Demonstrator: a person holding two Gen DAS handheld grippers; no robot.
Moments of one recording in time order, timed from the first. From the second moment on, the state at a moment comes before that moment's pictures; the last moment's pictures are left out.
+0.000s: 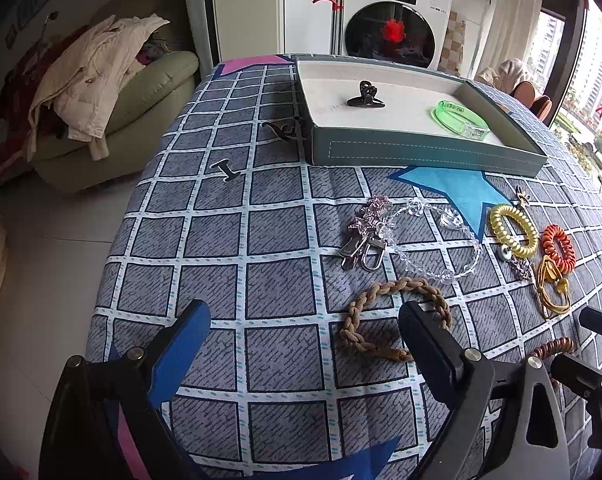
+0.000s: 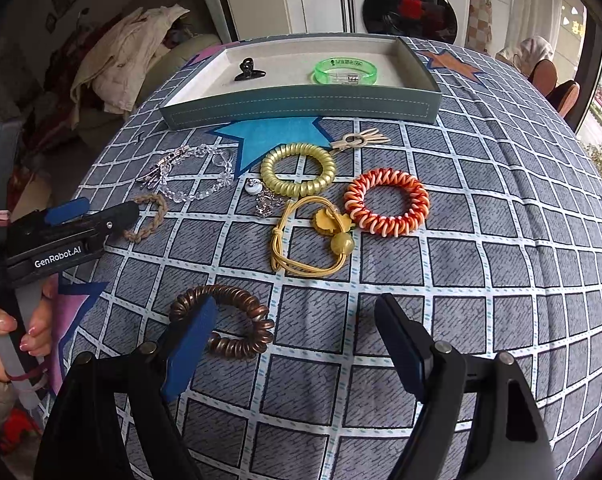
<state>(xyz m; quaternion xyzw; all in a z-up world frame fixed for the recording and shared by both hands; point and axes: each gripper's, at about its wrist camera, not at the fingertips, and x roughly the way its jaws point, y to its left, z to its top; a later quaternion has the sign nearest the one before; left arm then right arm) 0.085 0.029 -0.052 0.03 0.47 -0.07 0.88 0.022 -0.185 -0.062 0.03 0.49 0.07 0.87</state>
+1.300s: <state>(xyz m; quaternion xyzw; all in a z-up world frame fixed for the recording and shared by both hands) 0.074 0.029 -0.039 -0.05 0.47 -0.18 0.86 0.018 -0.181 -0.051 0.03 0.48 0.07 0.88</state>
